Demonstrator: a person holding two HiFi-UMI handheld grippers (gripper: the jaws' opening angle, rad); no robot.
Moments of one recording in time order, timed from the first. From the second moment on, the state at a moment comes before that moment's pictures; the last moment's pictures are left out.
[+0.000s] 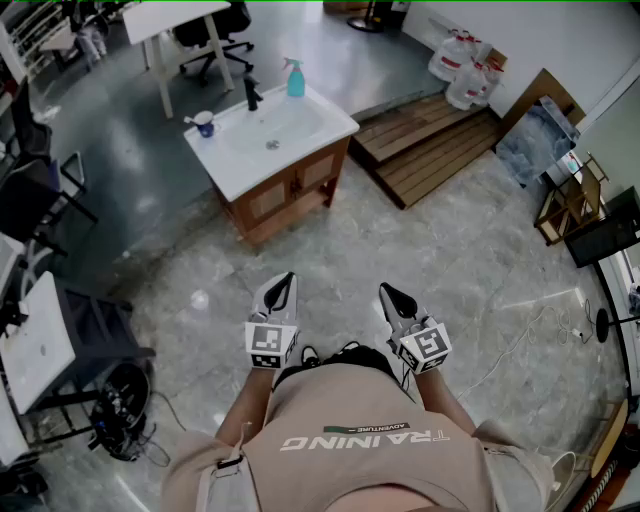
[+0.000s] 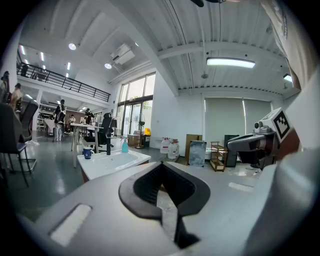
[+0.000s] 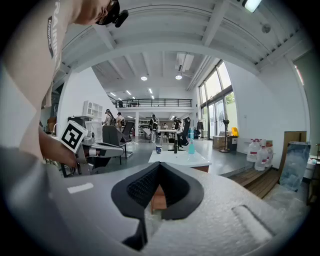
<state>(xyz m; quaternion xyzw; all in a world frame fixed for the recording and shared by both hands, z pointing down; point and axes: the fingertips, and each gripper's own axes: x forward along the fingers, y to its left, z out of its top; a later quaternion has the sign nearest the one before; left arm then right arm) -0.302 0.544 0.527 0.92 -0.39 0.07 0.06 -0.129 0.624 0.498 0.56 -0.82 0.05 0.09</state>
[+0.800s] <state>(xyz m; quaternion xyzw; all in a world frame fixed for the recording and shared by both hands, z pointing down) -0.268 0.523 0.548 0.90 -0.41 0.07 0.12 -0.102 0.604 0.518 0.55 -0.82 0.09 0.09</state>
